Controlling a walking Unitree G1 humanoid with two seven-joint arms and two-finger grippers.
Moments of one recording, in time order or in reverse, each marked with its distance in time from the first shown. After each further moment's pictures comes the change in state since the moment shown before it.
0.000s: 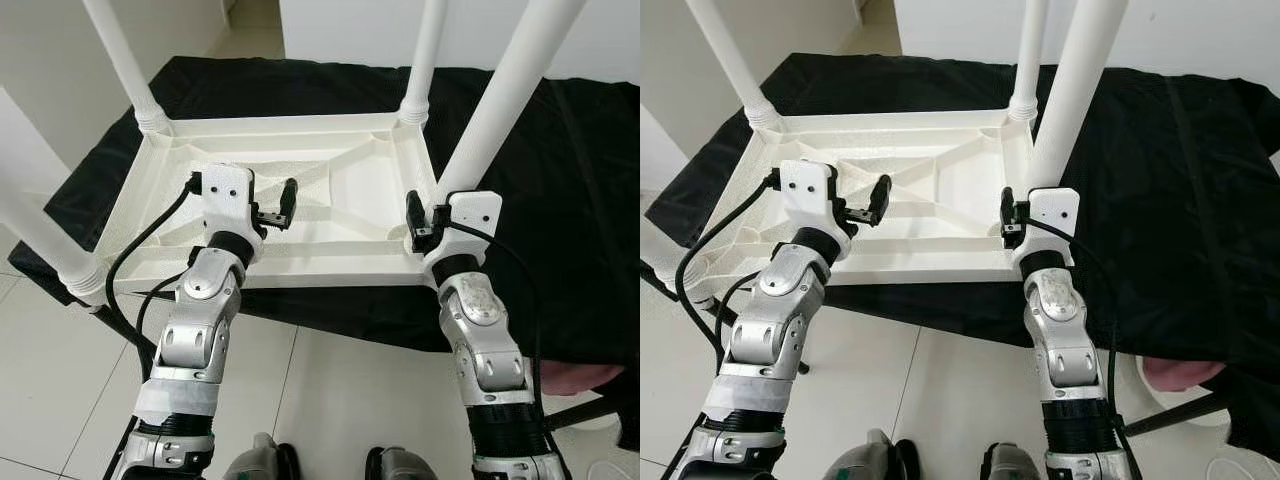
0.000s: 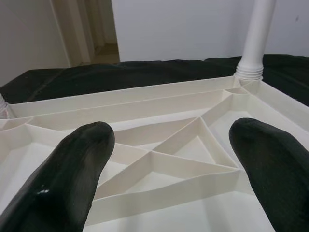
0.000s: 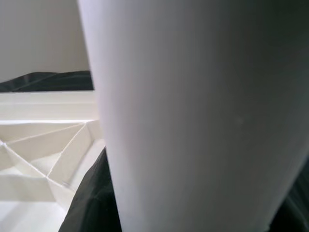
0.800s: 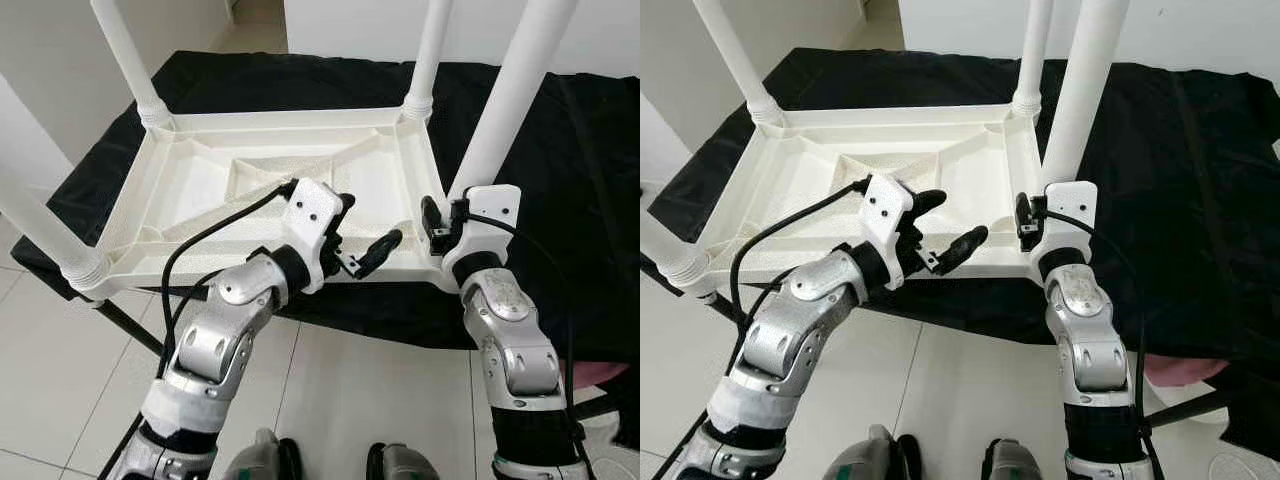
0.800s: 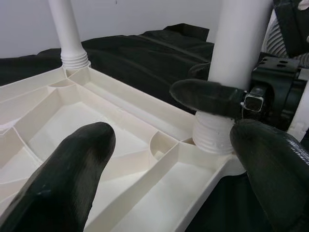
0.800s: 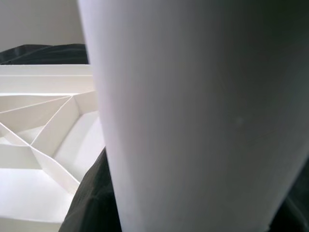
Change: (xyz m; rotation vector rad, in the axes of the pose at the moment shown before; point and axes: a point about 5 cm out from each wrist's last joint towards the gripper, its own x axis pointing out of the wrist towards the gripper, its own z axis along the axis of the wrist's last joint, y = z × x) left arm -0.019 -0.070 0.015 -0.026 0.037 -0.666; right arm -0.012 -0.025 0.011 -0.034 0.097 -0.001
